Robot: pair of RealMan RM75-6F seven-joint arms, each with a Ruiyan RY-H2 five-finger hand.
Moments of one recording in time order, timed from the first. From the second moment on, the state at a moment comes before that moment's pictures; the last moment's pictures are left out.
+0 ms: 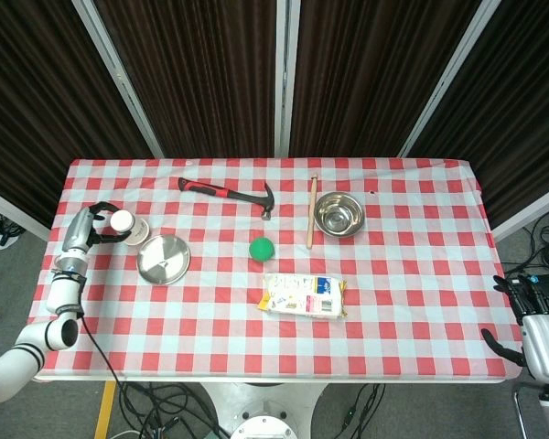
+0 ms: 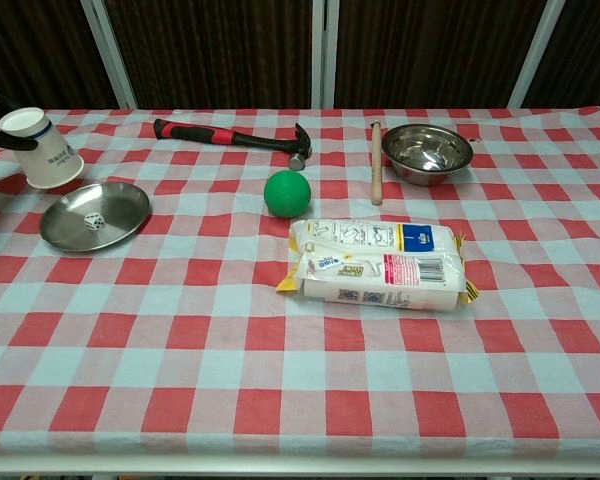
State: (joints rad) left arm -0.61 -1.62 -0.37 -0.81 1.13 0.69 -0.64; right arm 0.03 -1.07 0.03 -1.59 -1.59 1.55 0.13
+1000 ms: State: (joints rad) left arm -0.58 -1.58 -0.22 -1.08 1.21 0.82 -0.40; right arm 0.02 -1.07 0.03 -1.57 -1.59 1.55 0.14
